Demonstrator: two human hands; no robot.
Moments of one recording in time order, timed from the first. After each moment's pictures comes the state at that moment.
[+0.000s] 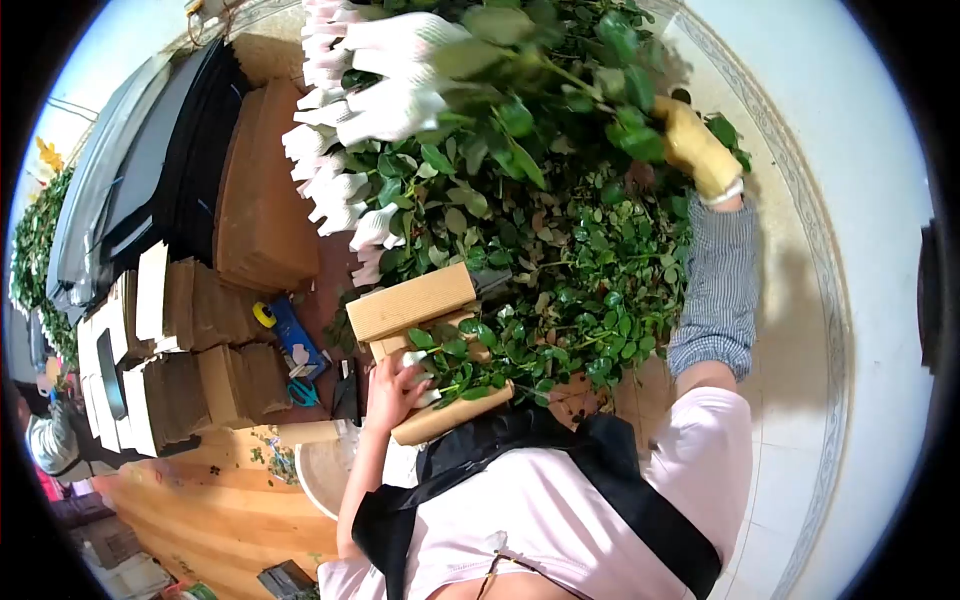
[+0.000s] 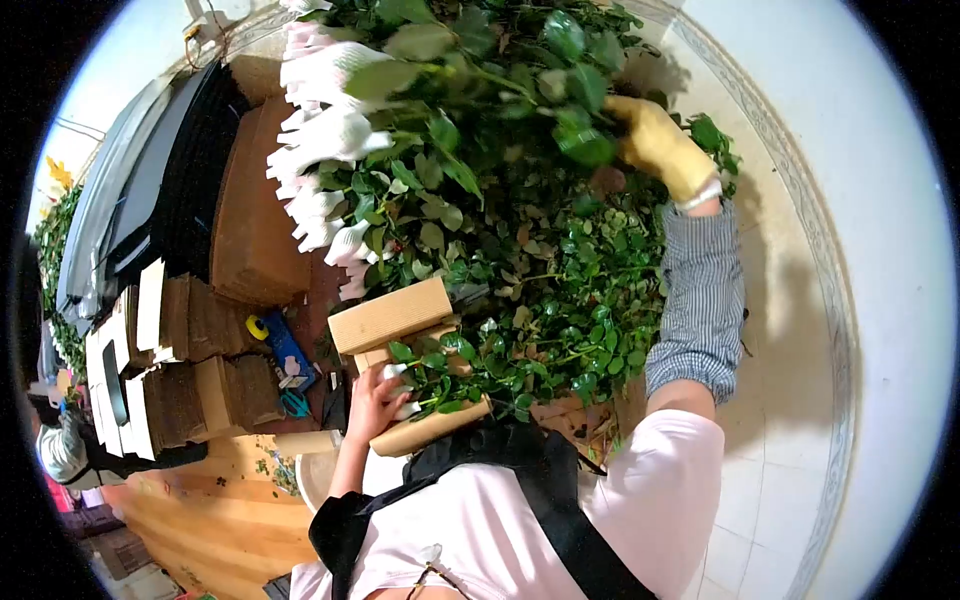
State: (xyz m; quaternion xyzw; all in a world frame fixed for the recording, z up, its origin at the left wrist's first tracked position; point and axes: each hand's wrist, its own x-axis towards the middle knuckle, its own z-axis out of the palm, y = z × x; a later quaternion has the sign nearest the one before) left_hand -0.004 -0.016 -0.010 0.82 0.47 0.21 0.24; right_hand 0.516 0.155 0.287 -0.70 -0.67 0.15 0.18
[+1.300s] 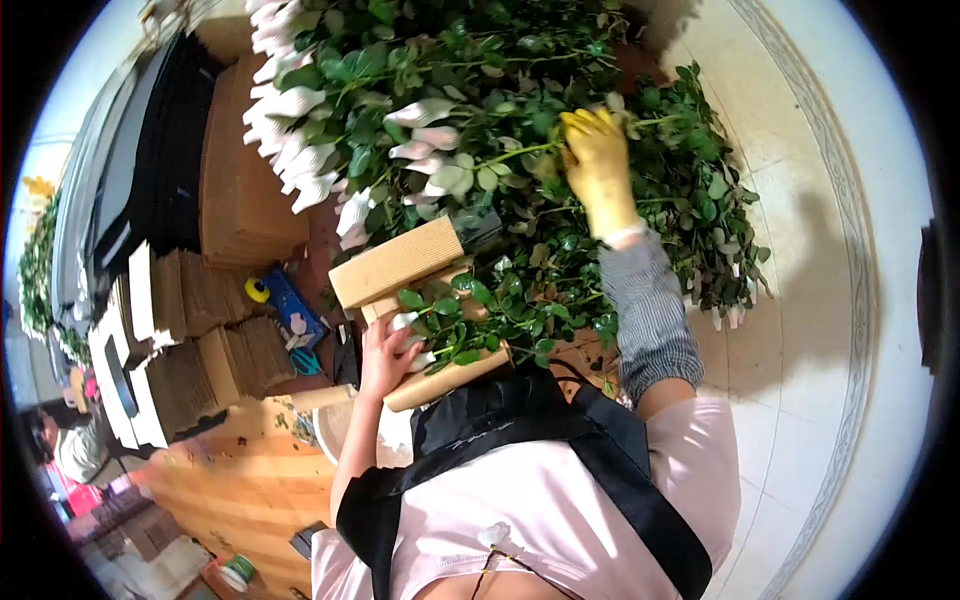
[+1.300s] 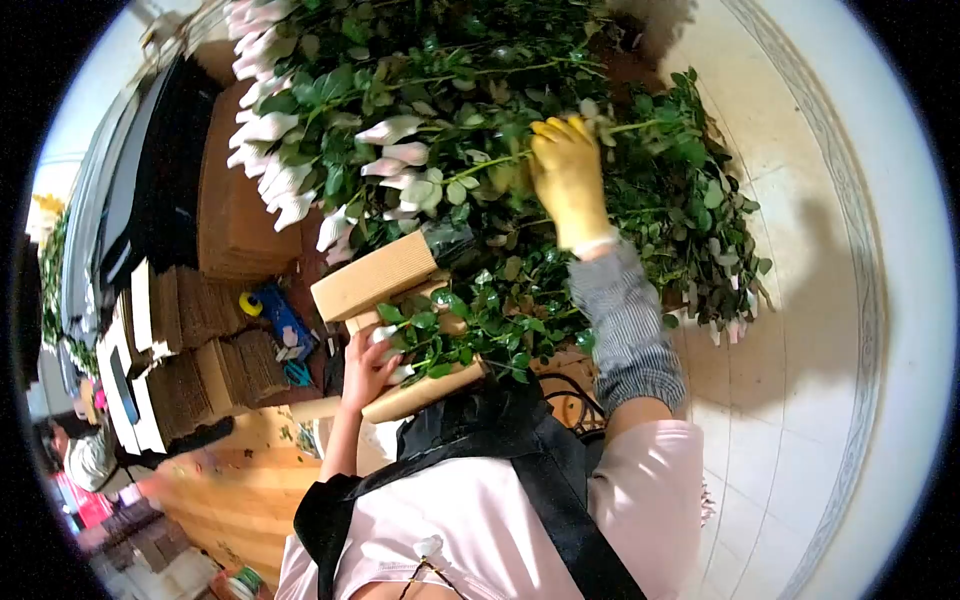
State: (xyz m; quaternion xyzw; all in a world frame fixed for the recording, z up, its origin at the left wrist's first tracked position) left_hand -0.006 -0.014 -0.020 0.82 0.47 0.21 0.25; right_hand 0.432 0.107 0.109 -0.61 -0.71 -0.19 0.29
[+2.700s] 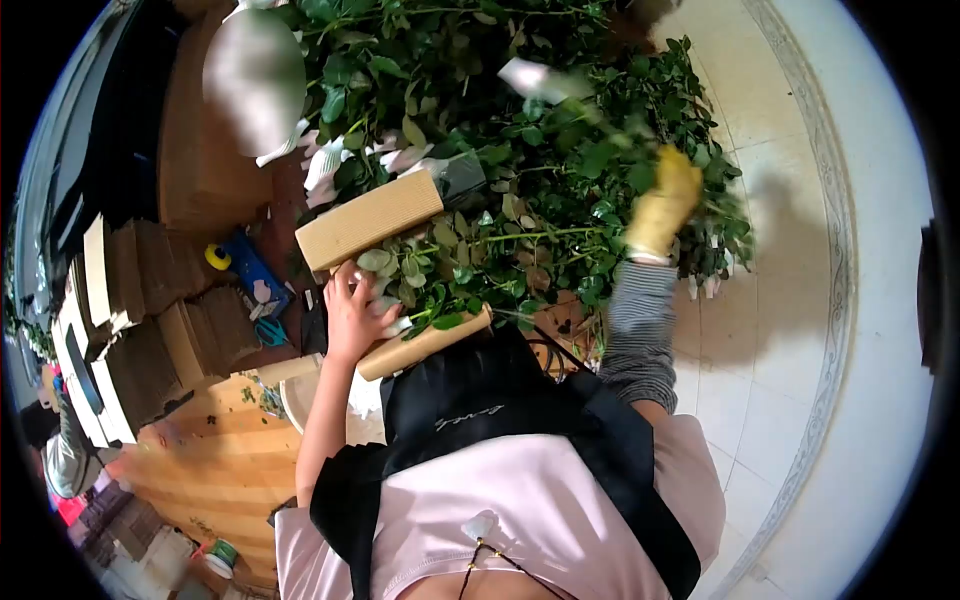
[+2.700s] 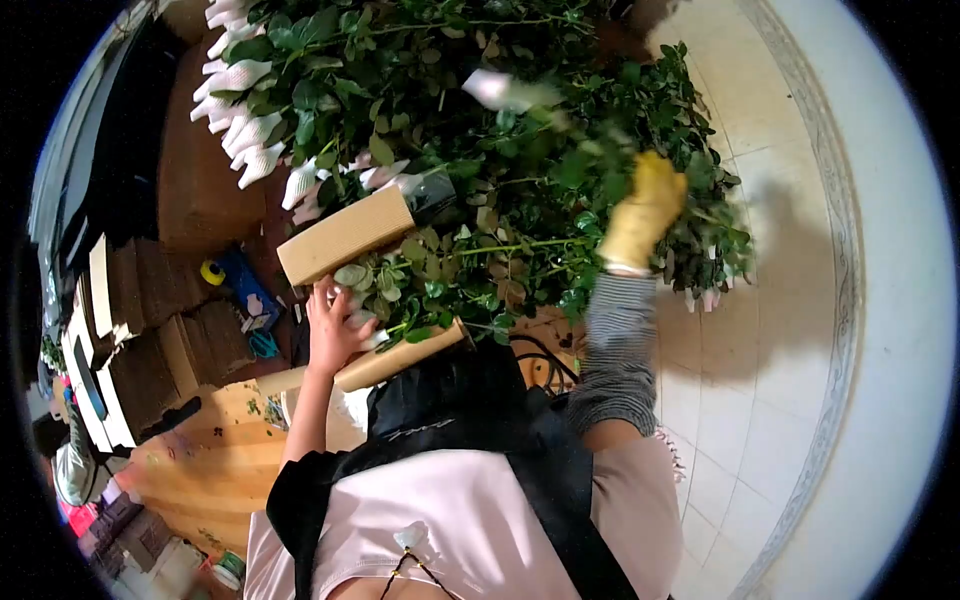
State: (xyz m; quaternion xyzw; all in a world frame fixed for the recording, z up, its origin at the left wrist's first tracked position) left_hand 0.000 -0.002 -0.014 0.84 0.48 0.19 0.16; right_hand 0.476 -0.008 0.099 -0.74 -0.52 -0.28 0.31
